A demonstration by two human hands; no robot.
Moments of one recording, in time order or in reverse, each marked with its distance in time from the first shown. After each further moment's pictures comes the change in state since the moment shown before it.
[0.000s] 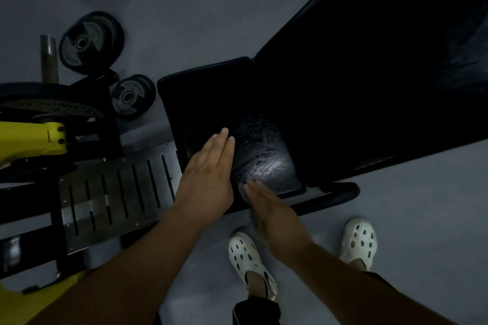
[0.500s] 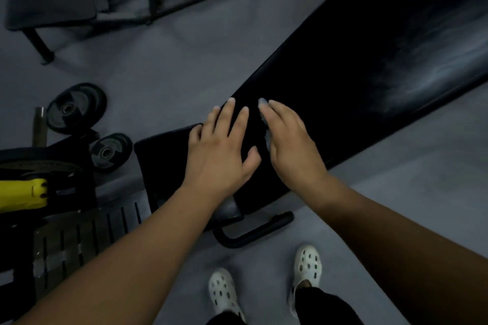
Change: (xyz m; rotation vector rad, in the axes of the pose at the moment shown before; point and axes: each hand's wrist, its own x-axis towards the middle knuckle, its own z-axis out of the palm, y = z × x) left_hand 0.017 0.199 -0.185 0.054 0.356 0.092; right_hand -0.004 -0.089 -0.329 -0.302 0.473 -0.059
